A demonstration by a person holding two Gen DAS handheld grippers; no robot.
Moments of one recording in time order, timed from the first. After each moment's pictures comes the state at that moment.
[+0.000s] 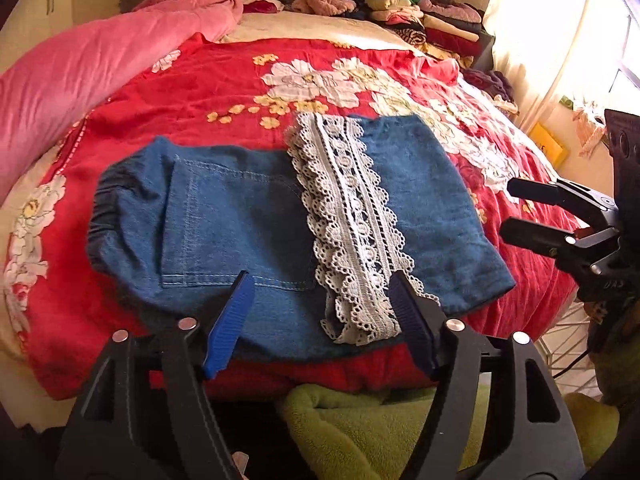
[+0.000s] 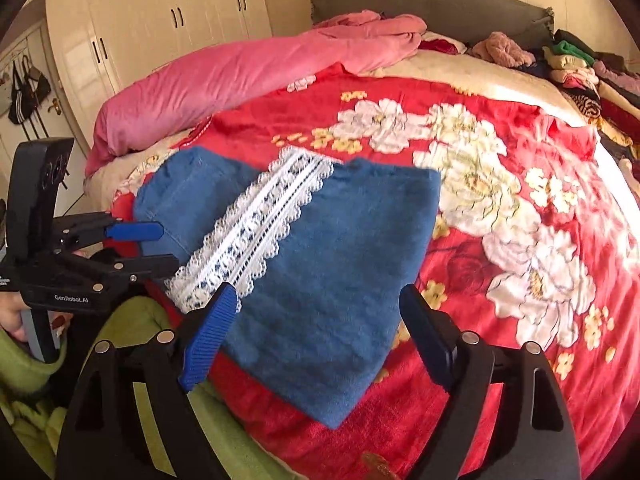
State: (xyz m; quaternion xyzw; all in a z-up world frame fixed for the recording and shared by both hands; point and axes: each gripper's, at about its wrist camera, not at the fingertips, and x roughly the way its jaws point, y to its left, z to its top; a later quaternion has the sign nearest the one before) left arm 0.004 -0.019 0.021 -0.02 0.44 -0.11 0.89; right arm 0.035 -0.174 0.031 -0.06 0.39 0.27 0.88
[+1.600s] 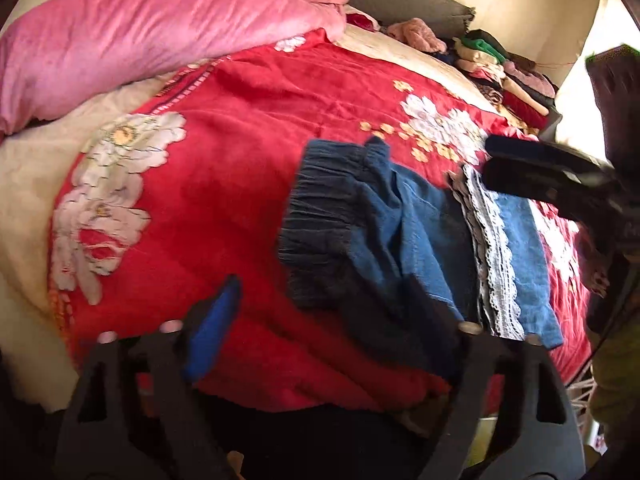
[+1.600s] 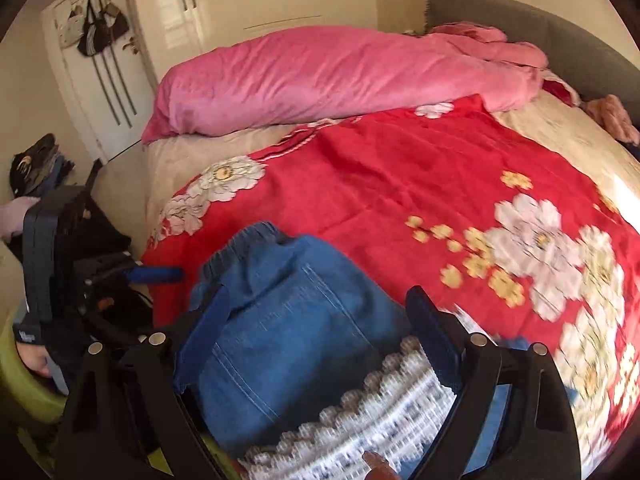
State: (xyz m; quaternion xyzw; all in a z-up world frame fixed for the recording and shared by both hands) left arm 0.008 0.108 0.005 -0.15 0.43 -0.01 0.89; right arm 0.132 0.026 0.051 -0.15 0.40 0.43 0.79
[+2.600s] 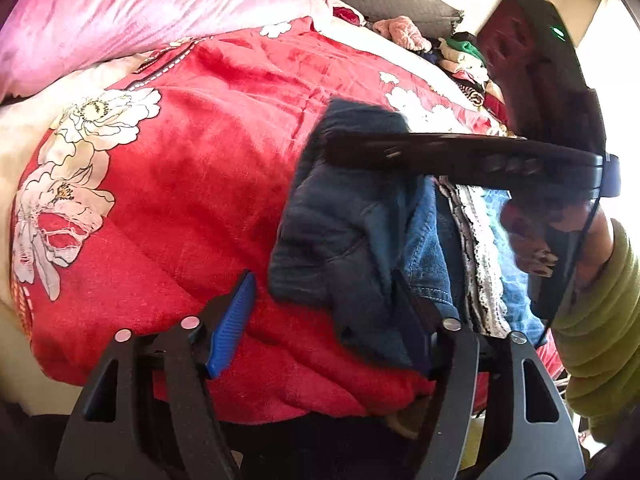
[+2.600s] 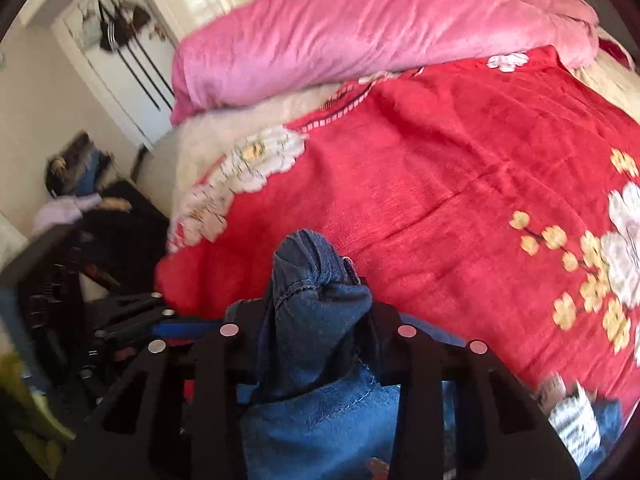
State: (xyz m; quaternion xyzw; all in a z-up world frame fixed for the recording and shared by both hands) left arm 0.010 0.108 -0.006 -0.19 0.43 -0.05 0.88; right arm 0.169 0.063 0.008 -0.08 0.47 0.50 0.72
